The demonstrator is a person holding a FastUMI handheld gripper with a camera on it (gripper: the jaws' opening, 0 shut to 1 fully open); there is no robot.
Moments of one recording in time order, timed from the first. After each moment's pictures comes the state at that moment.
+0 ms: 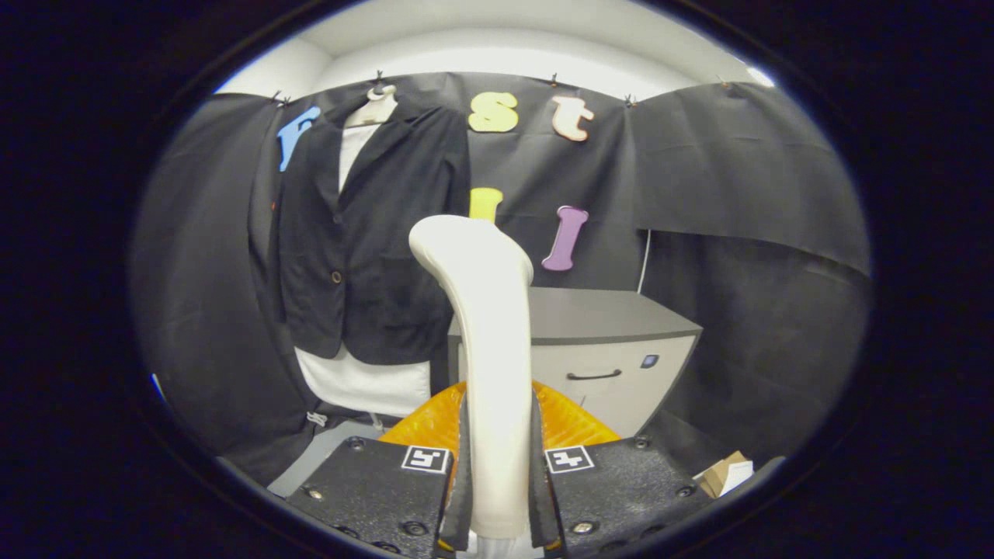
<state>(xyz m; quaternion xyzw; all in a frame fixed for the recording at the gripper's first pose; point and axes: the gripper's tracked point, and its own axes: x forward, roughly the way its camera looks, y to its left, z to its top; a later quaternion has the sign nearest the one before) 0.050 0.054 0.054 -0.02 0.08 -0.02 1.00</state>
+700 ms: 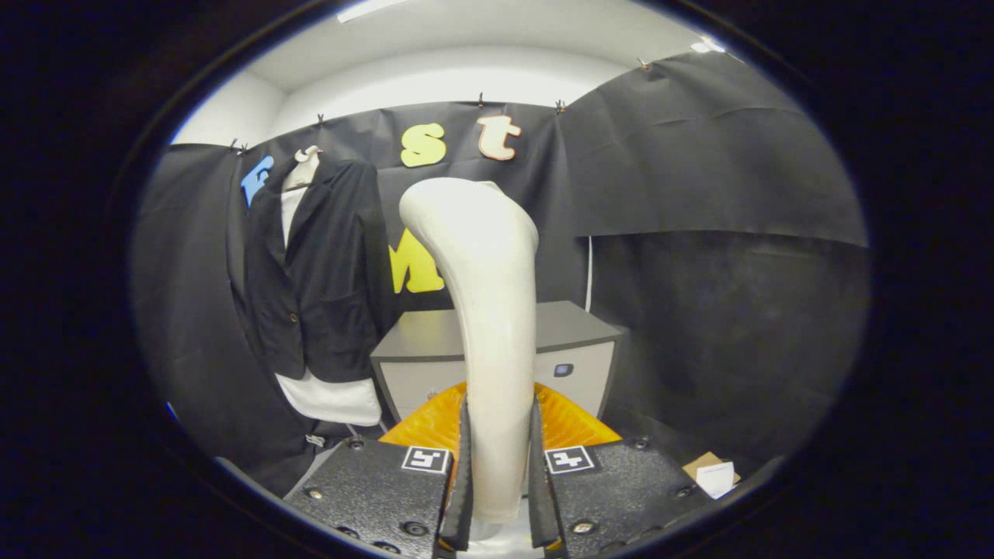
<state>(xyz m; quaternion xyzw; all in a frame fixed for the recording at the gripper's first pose) -0.026 -0.091 0.080 0.04 0.05 -0.05 1.00</state>
